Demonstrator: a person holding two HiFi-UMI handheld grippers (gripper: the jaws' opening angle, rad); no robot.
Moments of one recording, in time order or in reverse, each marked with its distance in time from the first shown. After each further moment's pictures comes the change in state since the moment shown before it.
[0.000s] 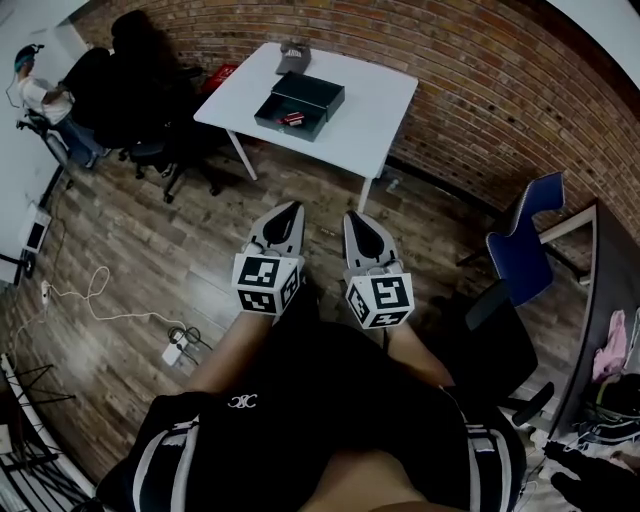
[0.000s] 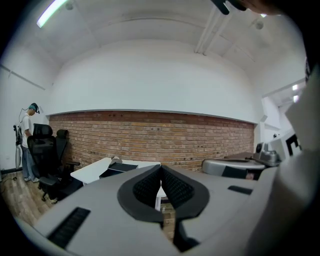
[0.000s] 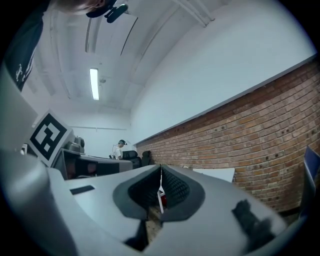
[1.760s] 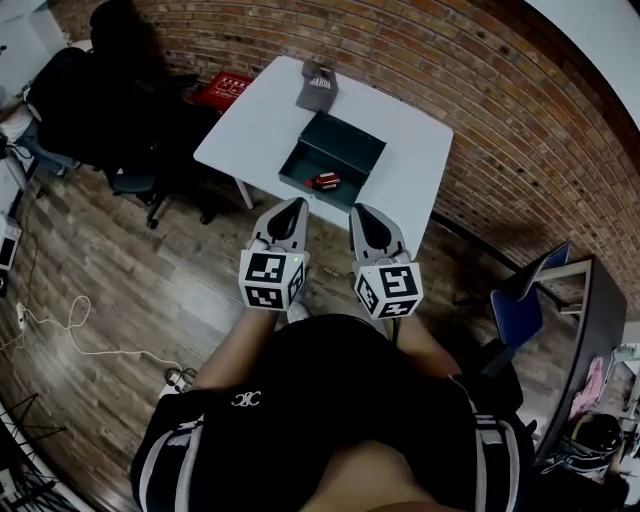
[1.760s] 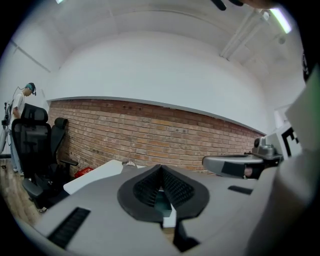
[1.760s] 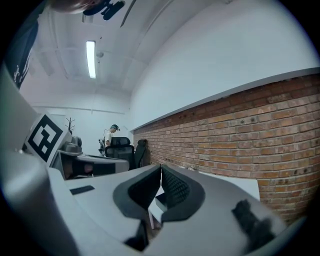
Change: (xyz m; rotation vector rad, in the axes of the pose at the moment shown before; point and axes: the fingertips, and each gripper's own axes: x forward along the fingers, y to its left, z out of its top) left arm 0.224 0.315 0.033 -0.112 -0.018 -0.018; right arm 0.387 -0.019 -0.006 -0.111 0.137 -0.016
